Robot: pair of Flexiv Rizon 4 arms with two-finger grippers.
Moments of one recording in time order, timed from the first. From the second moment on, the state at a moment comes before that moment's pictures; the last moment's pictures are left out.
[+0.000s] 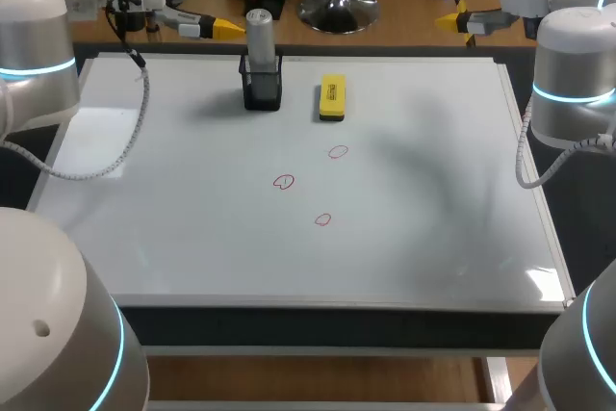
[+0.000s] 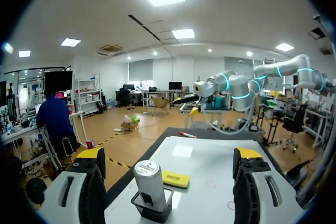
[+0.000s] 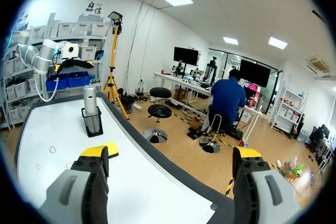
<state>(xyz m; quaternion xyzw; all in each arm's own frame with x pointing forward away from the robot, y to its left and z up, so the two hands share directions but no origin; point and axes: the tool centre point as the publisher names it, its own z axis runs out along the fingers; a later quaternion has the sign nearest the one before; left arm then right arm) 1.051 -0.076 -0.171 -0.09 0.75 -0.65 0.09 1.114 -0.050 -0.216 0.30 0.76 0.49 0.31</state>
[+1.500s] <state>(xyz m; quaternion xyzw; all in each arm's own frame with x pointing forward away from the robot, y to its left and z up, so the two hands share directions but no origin) 1.086 -0.097 -0.248 -0.04 0.69 -0.72 0.02 1.114 -0.050 -0.216 0.30 0.76 0.49 0.31</state>
